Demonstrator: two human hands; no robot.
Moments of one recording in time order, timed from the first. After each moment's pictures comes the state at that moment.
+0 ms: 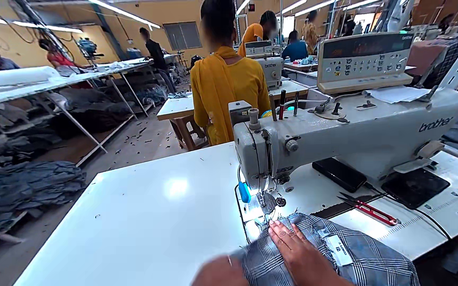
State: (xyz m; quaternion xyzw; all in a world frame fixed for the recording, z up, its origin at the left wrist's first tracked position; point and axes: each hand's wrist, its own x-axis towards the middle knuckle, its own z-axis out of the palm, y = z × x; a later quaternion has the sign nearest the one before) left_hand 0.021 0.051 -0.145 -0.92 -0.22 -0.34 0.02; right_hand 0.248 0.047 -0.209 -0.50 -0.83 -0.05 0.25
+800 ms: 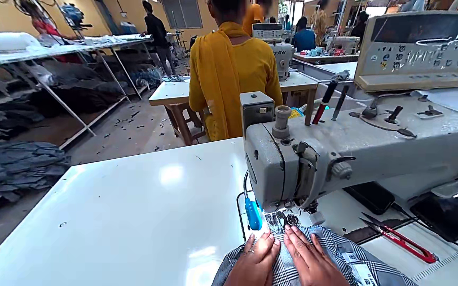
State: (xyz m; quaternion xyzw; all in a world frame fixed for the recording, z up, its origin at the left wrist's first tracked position) left_hand 0.074 0.109 -0.197 -0.87 -0.35 -0.31 -0.17; right_hand 0.256 0.072 -0.207 -0.55 -0.80 -0.10 0.22
